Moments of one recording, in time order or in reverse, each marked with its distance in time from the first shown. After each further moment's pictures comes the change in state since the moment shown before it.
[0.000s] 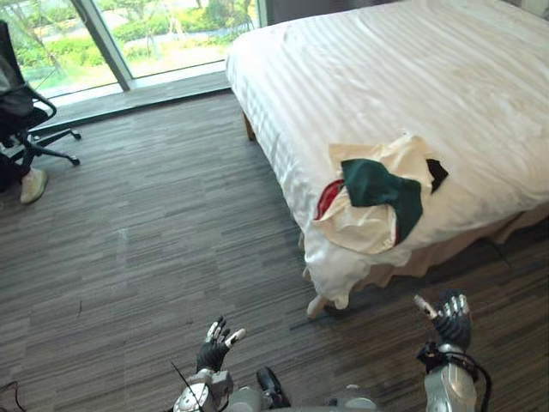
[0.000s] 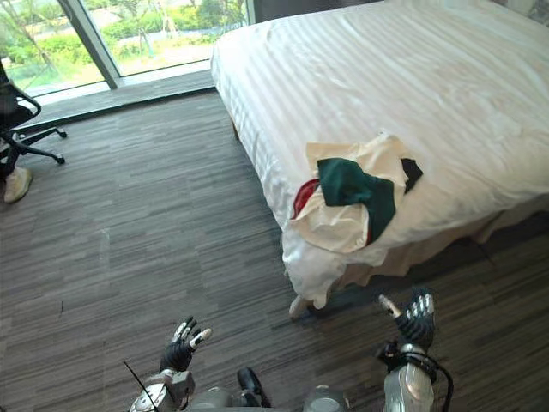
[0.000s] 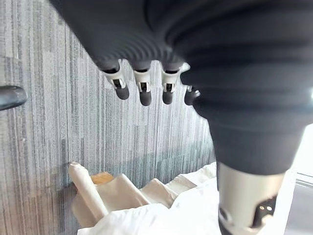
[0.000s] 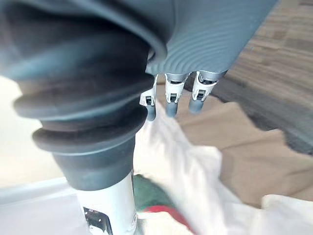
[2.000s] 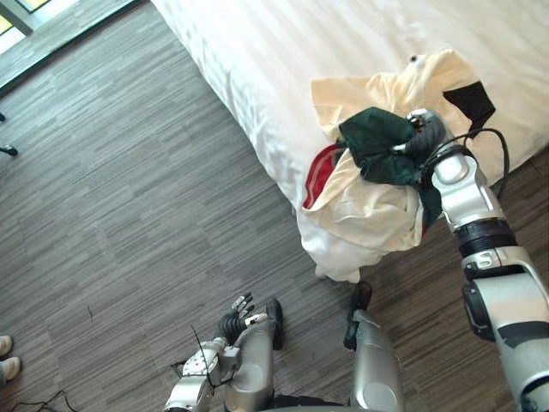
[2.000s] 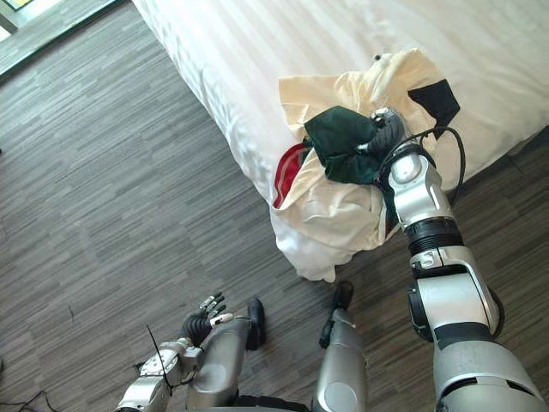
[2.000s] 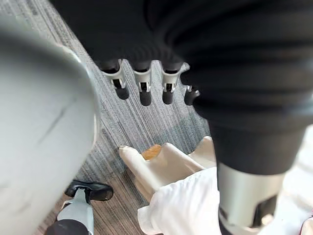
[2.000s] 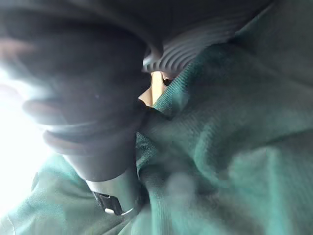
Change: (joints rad) left arm -0.177 0.037 -0.155 0.040 0.029 0.054 -0.152; right arm -1.119 -0.453 0.465 0.390 -0.606 0.542 0.320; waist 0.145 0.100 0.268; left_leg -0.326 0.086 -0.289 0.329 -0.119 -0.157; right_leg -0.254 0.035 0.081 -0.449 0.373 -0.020
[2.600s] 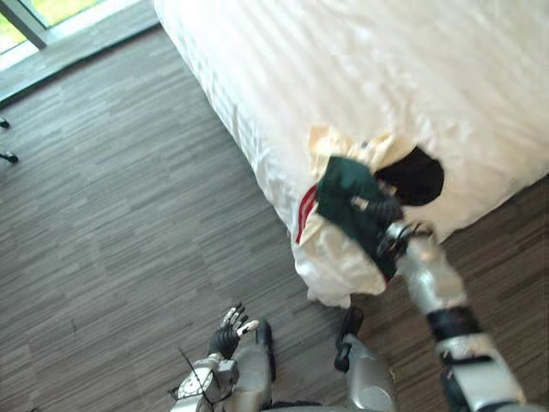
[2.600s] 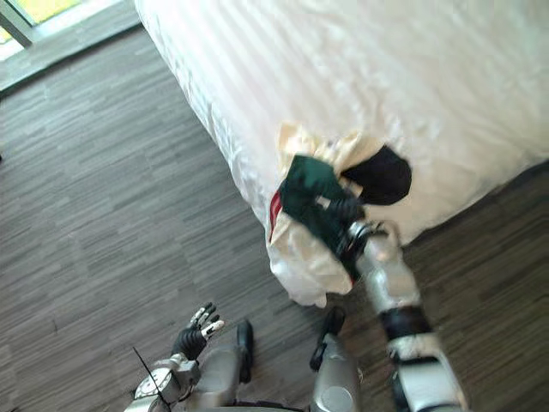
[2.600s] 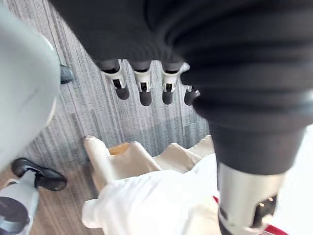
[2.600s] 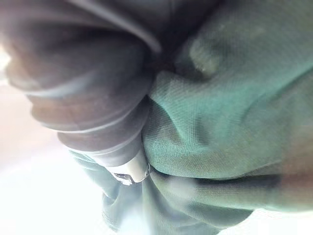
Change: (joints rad) left arm 0.204 -0.102 0.125 -0.088 -0.111 -0.017 0.002; right arm 0.897 0.412 0.022 -0.519 0.871 -0.209 0.243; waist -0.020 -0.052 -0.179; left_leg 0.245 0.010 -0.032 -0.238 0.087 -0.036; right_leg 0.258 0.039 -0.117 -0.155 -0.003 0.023
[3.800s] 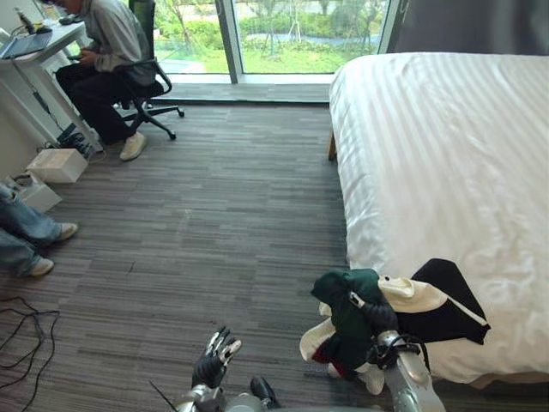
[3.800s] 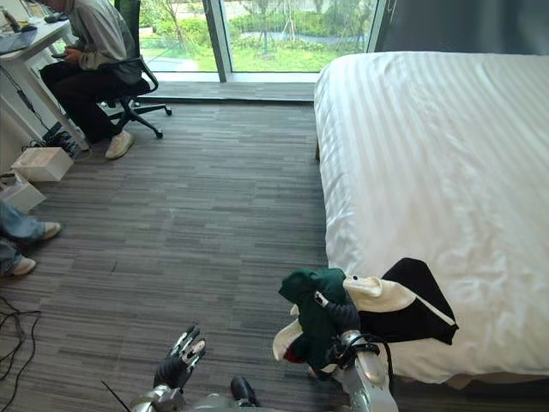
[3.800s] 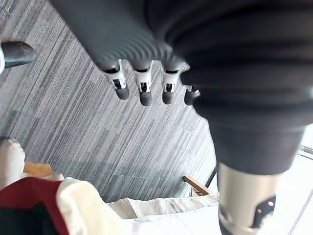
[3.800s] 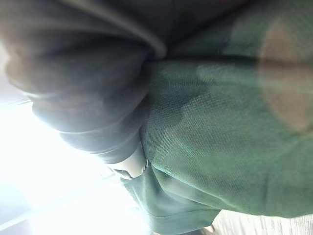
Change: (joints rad) left arm 0.064 0.051 -0.029 -0.072 -0.055 -0.017 -0.044; right arm 0.272 0.036 -0.100 0.076 -0.106 -0.238 -0.095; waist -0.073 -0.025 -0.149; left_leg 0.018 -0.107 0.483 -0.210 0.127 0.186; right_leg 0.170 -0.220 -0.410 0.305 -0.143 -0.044
